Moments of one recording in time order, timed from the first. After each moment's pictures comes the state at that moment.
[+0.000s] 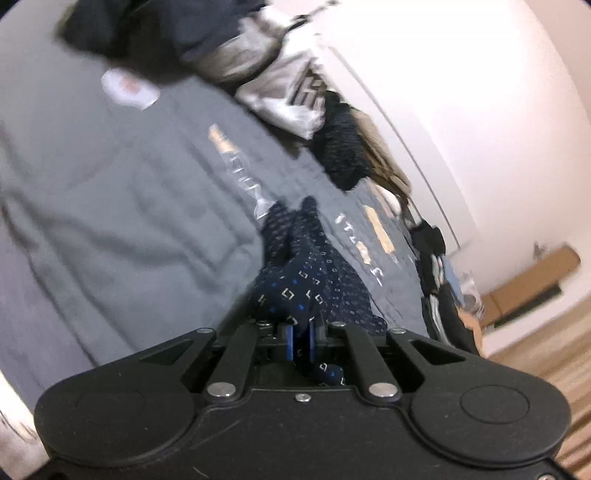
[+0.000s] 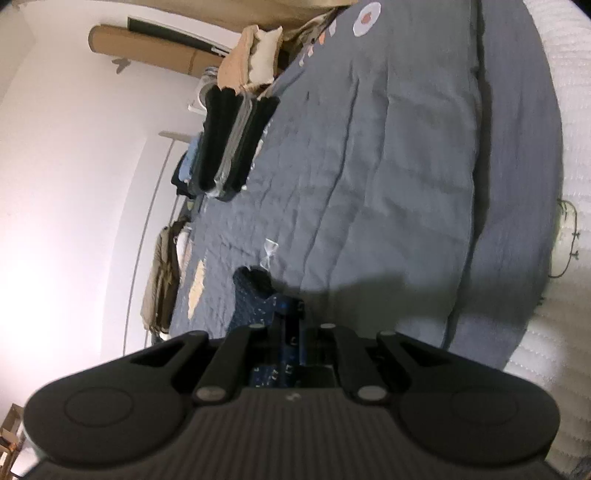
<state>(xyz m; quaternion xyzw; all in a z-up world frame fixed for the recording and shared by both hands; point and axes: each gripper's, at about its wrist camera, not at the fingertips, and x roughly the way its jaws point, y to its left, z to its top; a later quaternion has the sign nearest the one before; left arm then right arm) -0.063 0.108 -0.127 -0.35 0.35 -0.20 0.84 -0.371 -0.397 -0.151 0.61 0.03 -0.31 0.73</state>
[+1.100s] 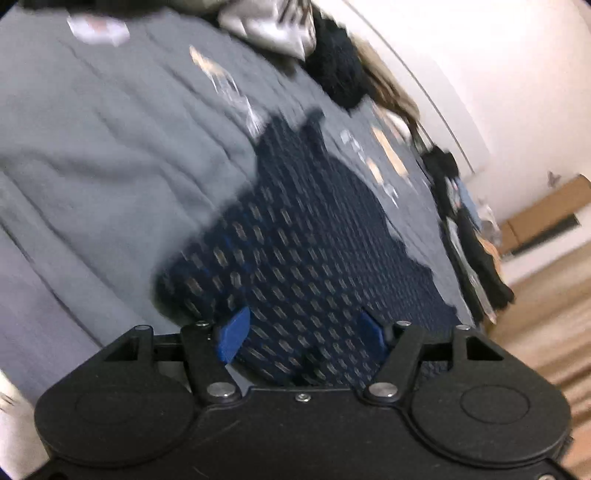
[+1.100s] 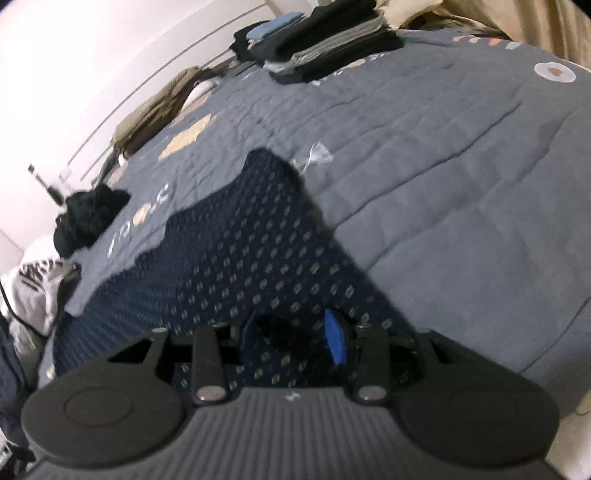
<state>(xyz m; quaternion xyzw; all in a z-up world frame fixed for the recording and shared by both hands) -0.067 0.078 -0.140 -0.29 0.43 -0.22 0.83 -0.276 -0.391 -0.133 0.36 0.28 -0.25 0.85</state>
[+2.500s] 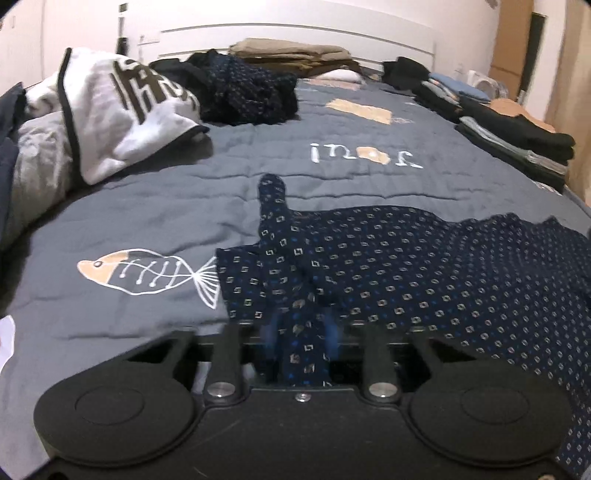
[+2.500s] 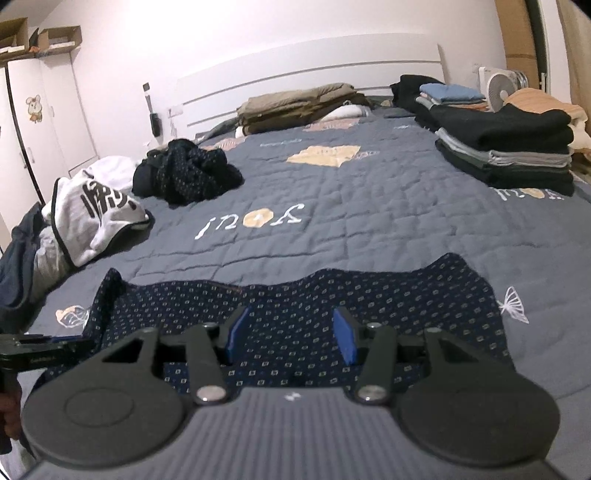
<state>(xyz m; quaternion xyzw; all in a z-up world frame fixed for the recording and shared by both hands) 0.053 -0.005 -0.124 0.05 0.35 -0.29 0.89 -0.124 -0.334 -0.085 0.15 0.27 -0.11 0.94</state>
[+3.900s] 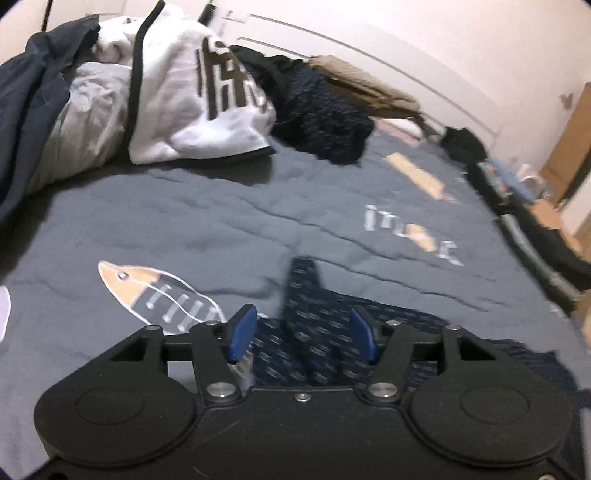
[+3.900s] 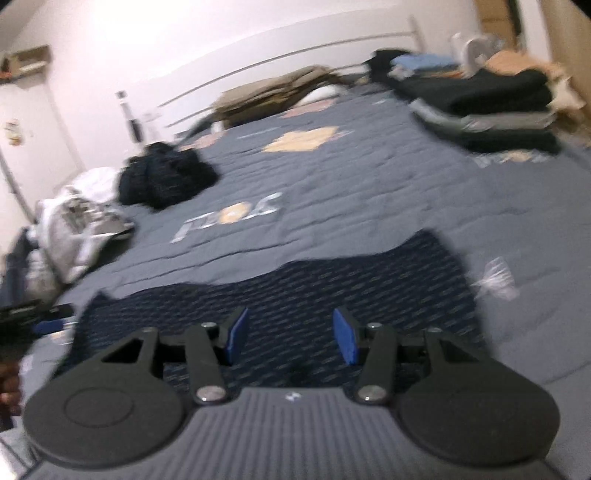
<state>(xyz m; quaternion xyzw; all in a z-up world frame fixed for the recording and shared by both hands) 0.103 0.021 -0.099 -0.11 0.37 -0.23 0.89 -0.130 -0.369 -0.095 0.22 0.29 -0.10 0.93</state>
